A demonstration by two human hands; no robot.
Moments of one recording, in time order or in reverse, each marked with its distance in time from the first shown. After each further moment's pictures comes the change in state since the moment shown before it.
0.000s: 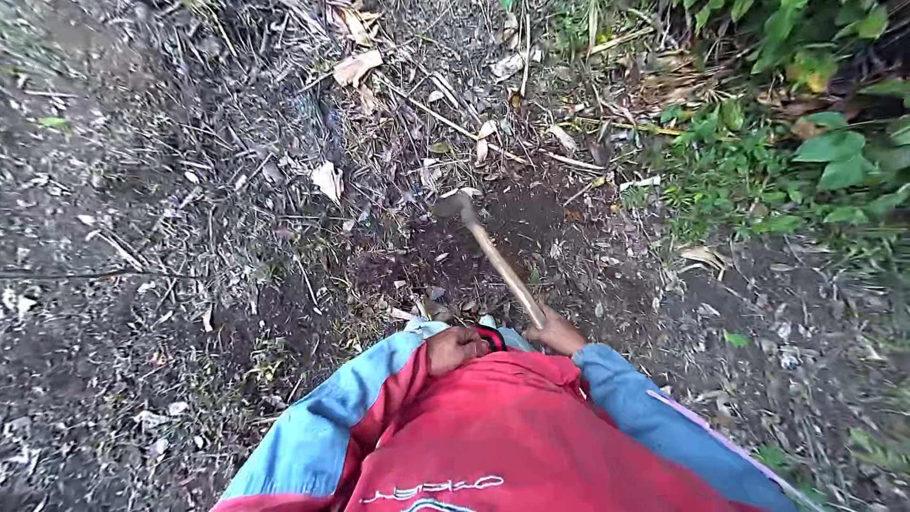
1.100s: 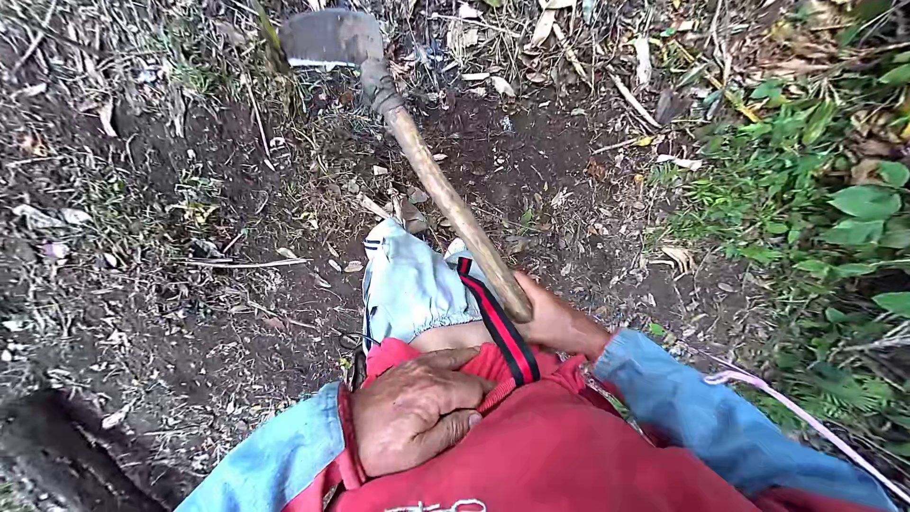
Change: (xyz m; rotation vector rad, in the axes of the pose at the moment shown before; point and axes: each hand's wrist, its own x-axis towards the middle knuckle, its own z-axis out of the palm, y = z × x) left_hand -0.084 0.013 0.081 -0.221 0.273 0.498; right_hand -0.049 -0.071 -0.007 -0.063 -0.472 -0.343
